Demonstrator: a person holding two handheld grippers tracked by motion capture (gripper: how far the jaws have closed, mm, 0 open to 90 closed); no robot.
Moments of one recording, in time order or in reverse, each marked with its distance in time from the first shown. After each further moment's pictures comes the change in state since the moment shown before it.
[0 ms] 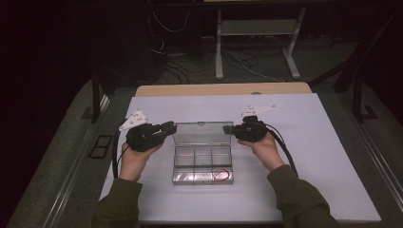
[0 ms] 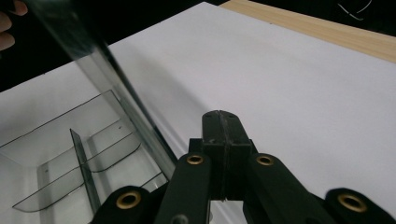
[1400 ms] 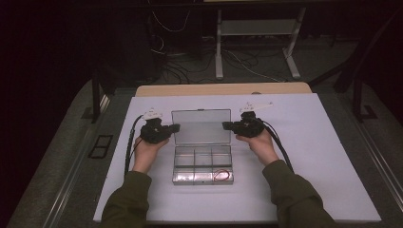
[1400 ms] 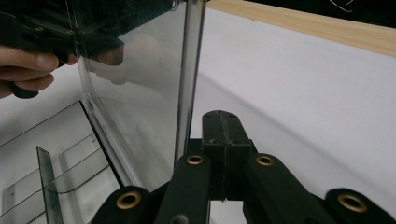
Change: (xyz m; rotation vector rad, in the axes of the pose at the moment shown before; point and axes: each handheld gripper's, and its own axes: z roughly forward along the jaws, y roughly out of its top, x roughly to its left) left arm 0.047 -0.033 0.061 0.195 0.088 -0.108; right arm -0.019 0.000 0.019 -0.003 -0.025 0.062
